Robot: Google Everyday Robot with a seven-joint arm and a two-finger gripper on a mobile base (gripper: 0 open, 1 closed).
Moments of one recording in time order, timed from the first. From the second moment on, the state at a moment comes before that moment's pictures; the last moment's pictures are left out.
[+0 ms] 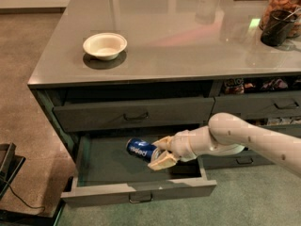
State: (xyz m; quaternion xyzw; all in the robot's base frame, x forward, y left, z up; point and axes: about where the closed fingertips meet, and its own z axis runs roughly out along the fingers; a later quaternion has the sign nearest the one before) arm 0.504 -0.031 0.596 -0.57 0.67 0.33 0.34
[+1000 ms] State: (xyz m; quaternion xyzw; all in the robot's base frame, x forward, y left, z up) arm 0.560 -0.010 0.464 -0.58 0.68 0.28 0.35
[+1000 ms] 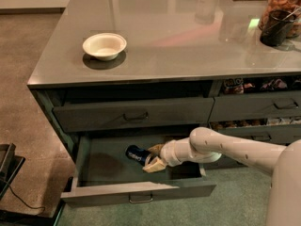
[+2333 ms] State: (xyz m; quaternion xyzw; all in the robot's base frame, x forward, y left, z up) arm 0.580 -0.010 0.418 -0.60 0.67 0.27 0.34
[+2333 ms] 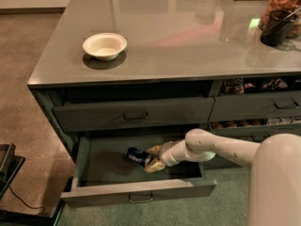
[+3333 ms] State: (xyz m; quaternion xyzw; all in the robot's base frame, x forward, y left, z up) arm 0.608 0.012 0.378 -0.62 0.63 0.30 0.37
